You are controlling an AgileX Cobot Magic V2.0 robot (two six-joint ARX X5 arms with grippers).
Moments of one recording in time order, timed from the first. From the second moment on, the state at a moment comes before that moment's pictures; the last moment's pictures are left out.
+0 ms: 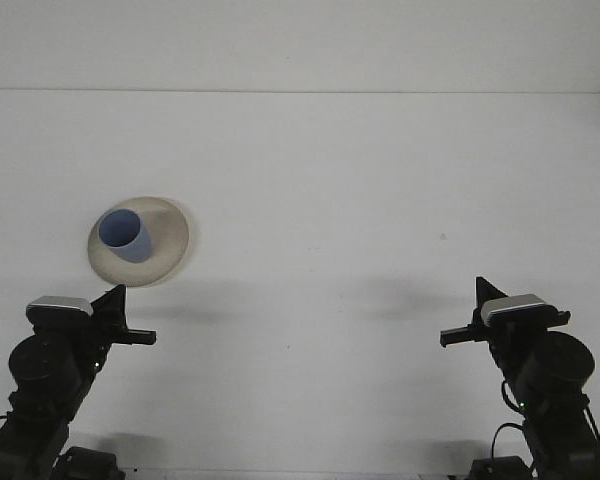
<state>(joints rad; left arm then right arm) -0.16 0.49 0.62 -0.32 -0.05 -0.09 0.08 0.53 0.60 -0.32 -0.07 -0.05</state>
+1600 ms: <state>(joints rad) -0.09 0.01 0.03 0.20 -0.05 -0.04 0.08 0.53 0.60 -0.32 -0.07 -0.05</state>
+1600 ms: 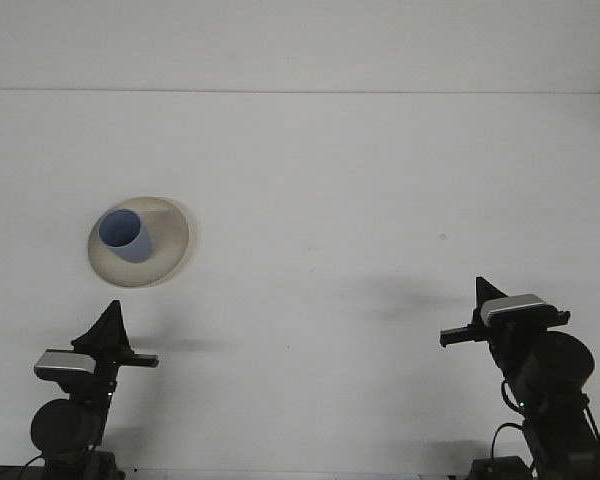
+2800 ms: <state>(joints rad) -0.09 0.01 0.03 0.20 -0.05 -0.04 0.05 0.29 0.35 -0.06 -0.07 -0.08</state>
